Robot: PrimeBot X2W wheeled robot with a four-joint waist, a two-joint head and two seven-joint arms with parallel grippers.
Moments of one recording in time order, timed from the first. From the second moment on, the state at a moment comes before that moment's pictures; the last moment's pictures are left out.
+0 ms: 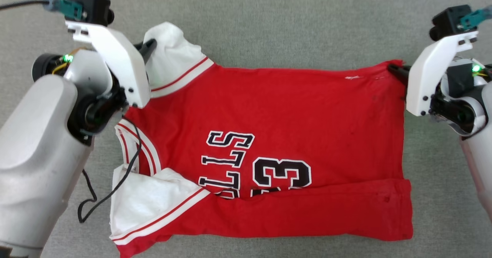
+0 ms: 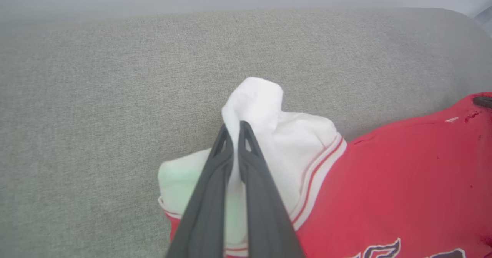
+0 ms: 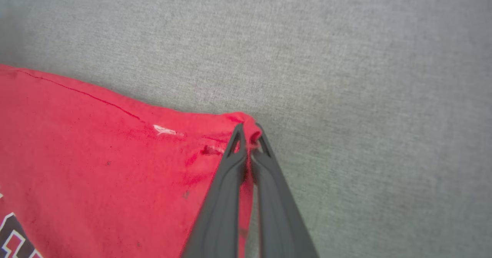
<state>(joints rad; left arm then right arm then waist) -0.89 0.53 -0.56 0.33 -0.90 0.04 0.51 -0.82 -0.34 0.28 0.53 0.58 0.13 0.68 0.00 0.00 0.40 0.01</state>
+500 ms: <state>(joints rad) -0.42 0.61 -0.48 0.16 -1.00 0.12 0.33 -0.48 -0.36 0.21 0.34 0.54 0.13 0.55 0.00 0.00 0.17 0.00</state>
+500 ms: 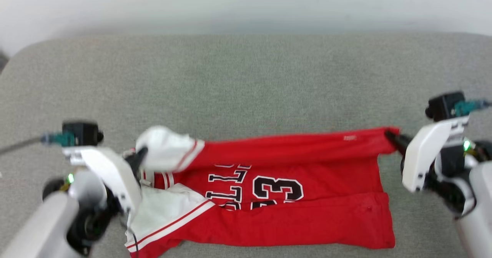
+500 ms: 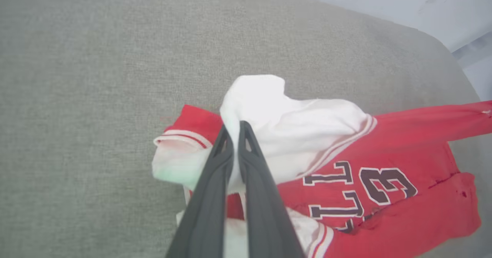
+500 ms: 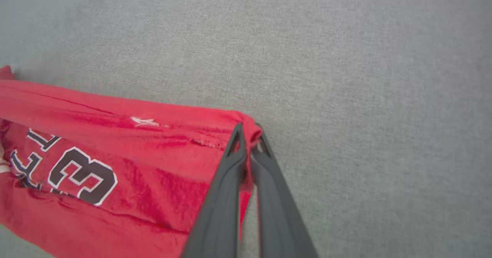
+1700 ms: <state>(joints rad) -0.07 0.47 -0.42 0.01 -0.72 0.27 -0.26 -0.02 -0.26 -0.04 0.09 0.47 0.13 0.69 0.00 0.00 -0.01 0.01</state>
